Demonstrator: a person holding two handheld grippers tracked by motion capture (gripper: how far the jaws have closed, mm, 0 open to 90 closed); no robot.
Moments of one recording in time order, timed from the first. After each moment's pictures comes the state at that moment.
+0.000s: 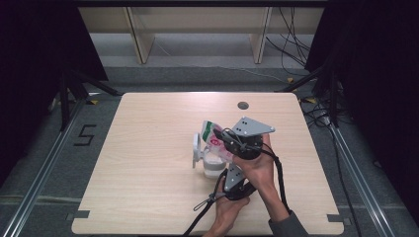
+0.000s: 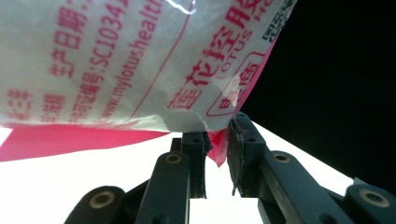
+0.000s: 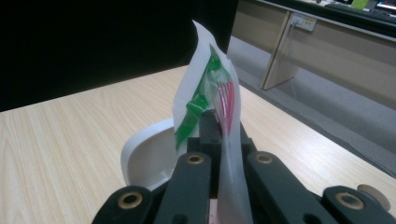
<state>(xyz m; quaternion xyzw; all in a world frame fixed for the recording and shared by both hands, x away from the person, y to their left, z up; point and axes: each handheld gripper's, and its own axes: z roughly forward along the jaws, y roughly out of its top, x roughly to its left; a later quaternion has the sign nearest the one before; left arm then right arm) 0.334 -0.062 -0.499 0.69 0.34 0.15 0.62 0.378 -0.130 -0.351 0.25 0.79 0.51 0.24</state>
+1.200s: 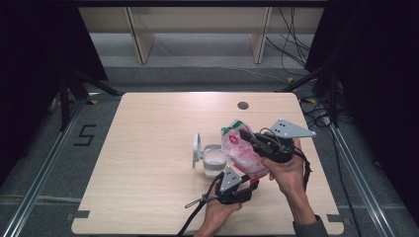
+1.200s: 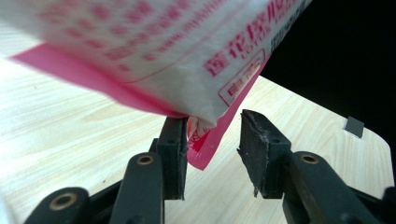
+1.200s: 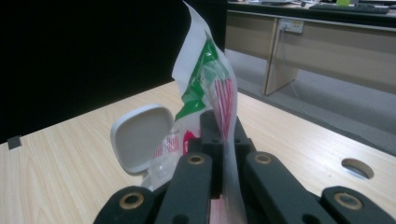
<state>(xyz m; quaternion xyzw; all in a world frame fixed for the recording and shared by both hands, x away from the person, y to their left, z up) 0.328 -0.044 -0.509 0.74 0.33 0.11 0.57 0.367 -0.201 -0.354 0.30 0.74 0.56 0.20</state>
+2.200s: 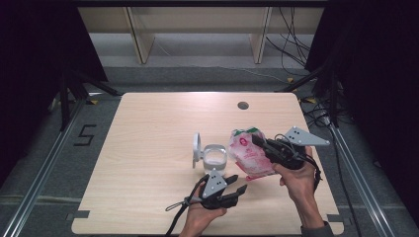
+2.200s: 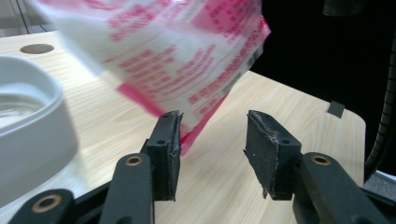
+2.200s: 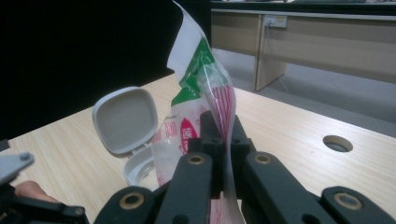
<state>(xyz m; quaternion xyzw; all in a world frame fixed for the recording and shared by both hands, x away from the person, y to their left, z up) 0.307 0.000 -0.482 0.75 0.31 0.13 0.58 0.358 -0.230 -0.372 0.34 0.73 0.56 0.20</state>
